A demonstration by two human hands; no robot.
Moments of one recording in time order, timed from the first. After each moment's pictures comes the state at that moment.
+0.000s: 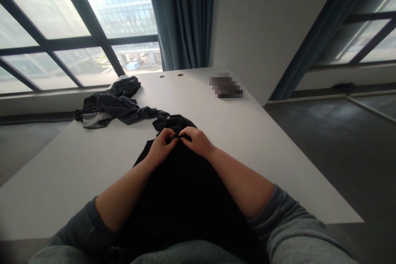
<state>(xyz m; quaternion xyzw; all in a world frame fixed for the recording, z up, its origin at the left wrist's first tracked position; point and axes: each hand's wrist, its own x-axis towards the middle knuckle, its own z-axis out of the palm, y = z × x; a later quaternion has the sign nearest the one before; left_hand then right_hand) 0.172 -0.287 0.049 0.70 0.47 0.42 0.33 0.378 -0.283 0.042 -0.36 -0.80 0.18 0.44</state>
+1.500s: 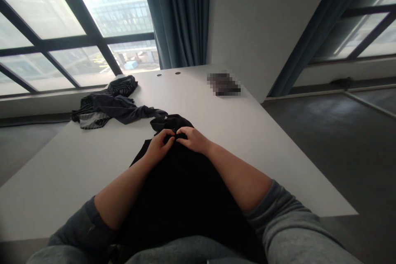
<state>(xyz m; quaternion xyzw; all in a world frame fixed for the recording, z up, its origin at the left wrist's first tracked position) 0.165 -0.286 0.047 0.79 0.41 0.38 0.23 0.381 -0.279 0.044 -0.39 -0.80 0.28 0.38</state>
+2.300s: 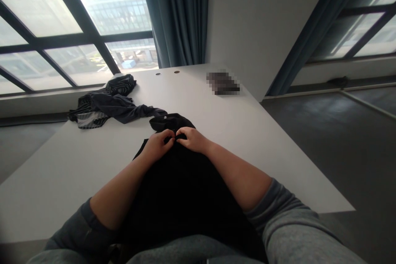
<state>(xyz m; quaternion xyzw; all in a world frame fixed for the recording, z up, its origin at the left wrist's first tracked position) 0.164 -0.287 0.066 0.84 0.45 0.26 0.18 0.379 -0.278 0.040 -0.40 -0.80 0.28 0.35</state>
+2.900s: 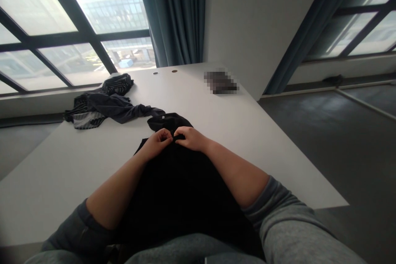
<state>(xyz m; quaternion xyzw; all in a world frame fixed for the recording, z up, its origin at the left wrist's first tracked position) 0.160 -0.274 0.049 0.75 0.44 0.31 0.40 0.382 -0.280 0.048 -0.36 -0.81 0.29 0.34</state>
